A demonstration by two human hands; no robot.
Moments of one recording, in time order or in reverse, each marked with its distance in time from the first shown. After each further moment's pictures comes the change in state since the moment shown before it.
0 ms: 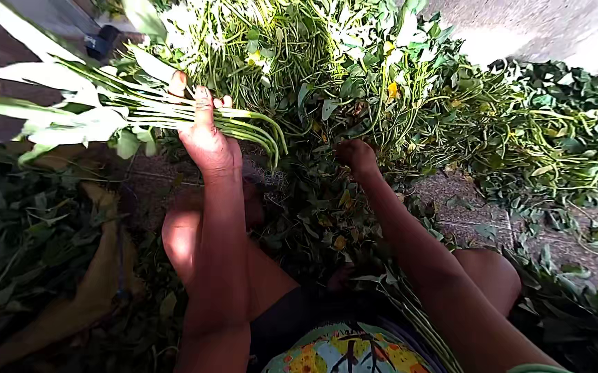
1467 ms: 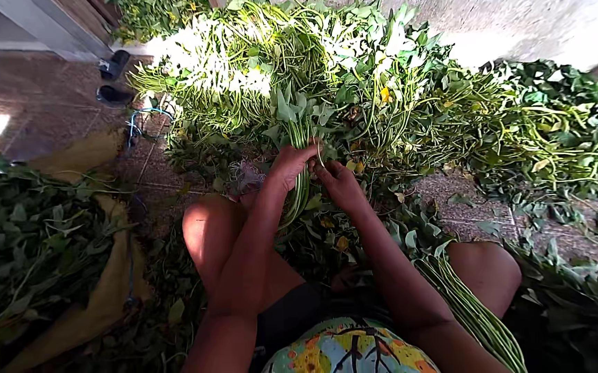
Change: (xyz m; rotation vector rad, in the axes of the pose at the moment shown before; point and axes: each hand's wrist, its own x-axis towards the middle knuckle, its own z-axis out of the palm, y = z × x) left_hand -0.071 -0.040 0.028 0.648 -0.472 -0.971; right_hand -0.116 -0.032 0.024 -0.275 -0.232 -0.218
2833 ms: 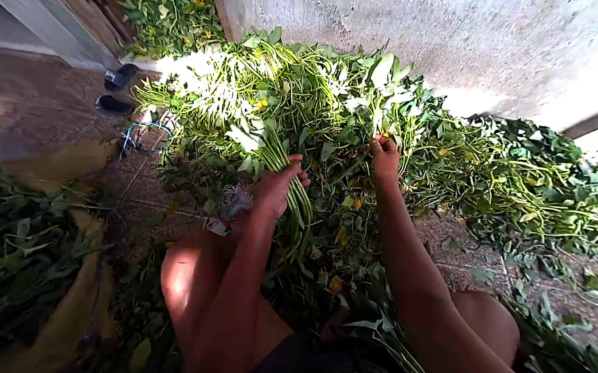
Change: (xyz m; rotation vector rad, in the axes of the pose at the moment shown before) left_hand 0.014 0.014 -0.024 -0.394 0.150 0.176; right_hand 0.165 0.025 -0.096 0.230 0.546 -0.139
